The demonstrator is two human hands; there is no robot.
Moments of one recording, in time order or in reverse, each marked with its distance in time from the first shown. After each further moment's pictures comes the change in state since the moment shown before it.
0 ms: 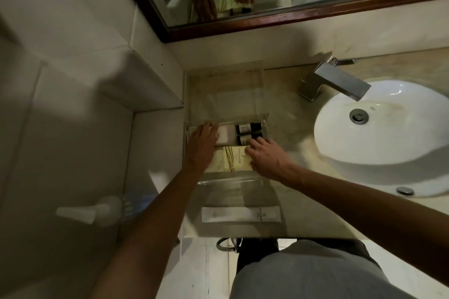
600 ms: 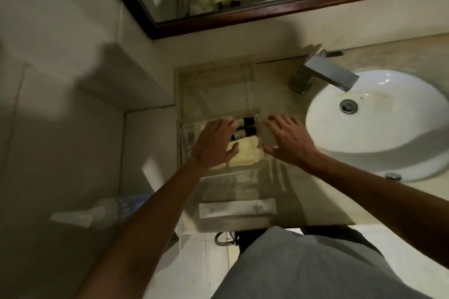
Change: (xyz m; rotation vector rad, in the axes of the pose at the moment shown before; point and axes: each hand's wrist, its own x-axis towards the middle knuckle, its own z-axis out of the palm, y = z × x) left_hand 0.009 0.041 -0.023 -0.068 0.056 0.377; right_hand -0.043 0.046 -0.028 0.020 0.257 0.205
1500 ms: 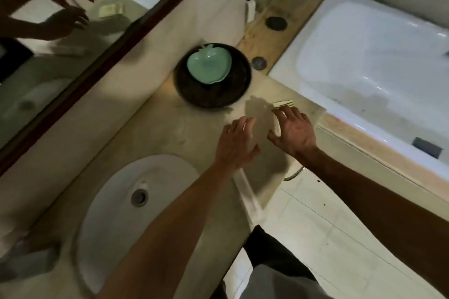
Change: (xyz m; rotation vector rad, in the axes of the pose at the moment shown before) left_hand 0.431 0.658 0.124 -0.186 -0.221 0.645; right_hand -0.429 0.542 -0.077 0.021 0.192 1.132
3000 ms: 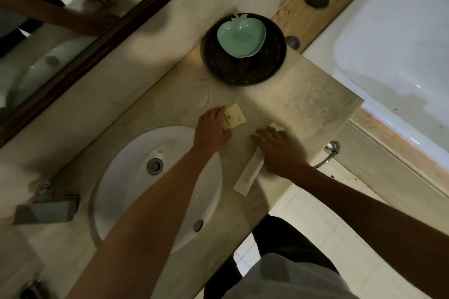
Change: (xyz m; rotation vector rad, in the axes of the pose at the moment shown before) left_hand -0.059 -0.117 0.028 -0.027 -0.084 -0.392; right_hand -0.044 -0.080 0.068 -0.036 -0.260 -0.405
